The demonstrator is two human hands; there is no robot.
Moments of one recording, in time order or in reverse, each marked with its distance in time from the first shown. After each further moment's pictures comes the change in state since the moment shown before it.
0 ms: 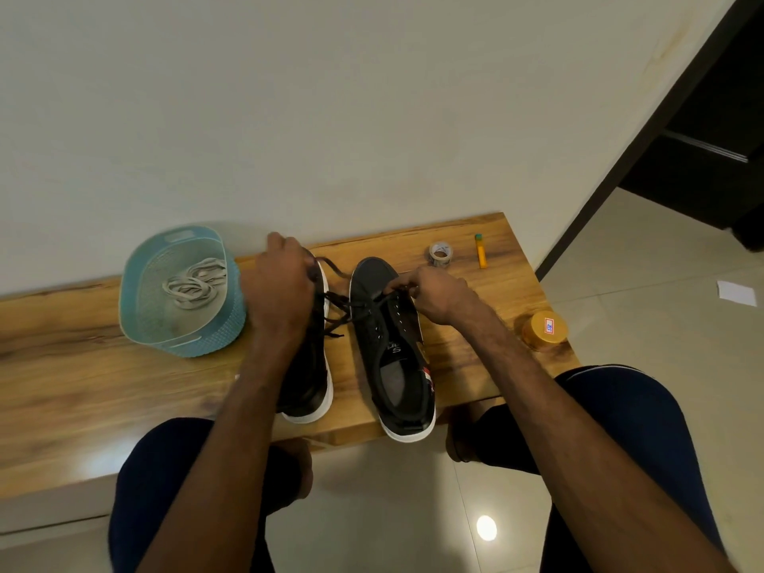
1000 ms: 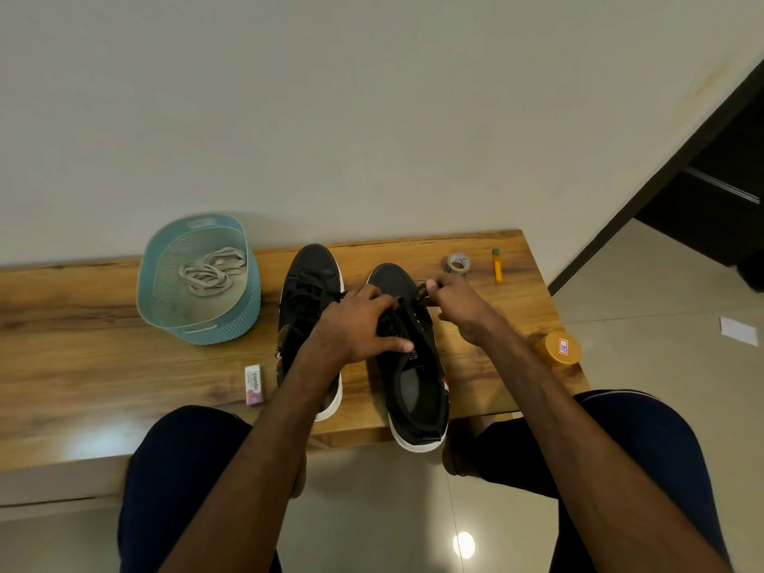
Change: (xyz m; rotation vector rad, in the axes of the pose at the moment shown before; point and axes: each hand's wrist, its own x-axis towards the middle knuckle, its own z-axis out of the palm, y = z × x) left_hand -0.024 0.016 0.038 -0.157 -0.669 0.364; right_hand -0.003 -0.010 0.007 0.626 0.101 0.227
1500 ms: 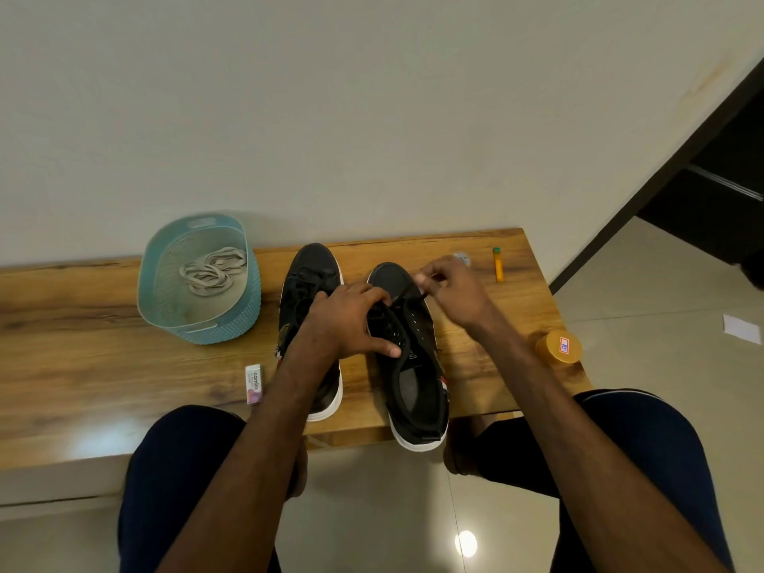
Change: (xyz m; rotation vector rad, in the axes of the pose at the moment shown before) left_hand -0.001 -0.013 -0.003 0.017 0.015 0.001; right_hand -0.007 -0.010 -0.006 -0.130 0.144 -0.297
